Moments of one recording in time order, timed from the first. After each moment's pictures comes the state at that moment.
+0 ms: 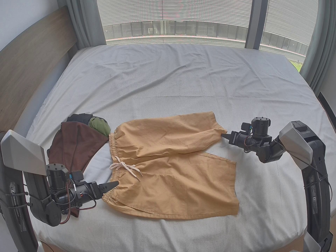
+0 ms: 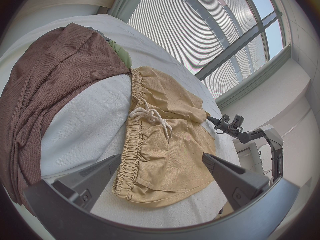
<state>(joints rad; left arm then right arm) -0.08 2.27 -0.22 -1.55 -0.48 -0.43 0.09 2.66 -1.56 -0.76 0.53 0.38</state>
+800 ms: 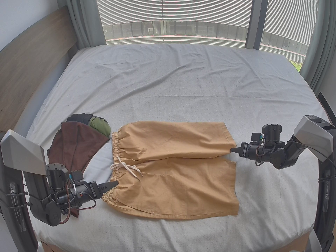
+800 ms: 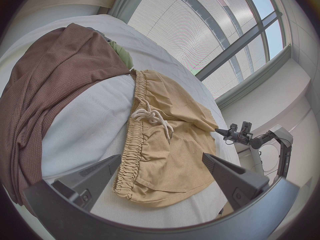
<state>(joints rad) -0.07 2.27 -0.22 -1.55 -0.48 -0.43 0.06 2.43 -1.14 -0.74 0.52 0.34</state>
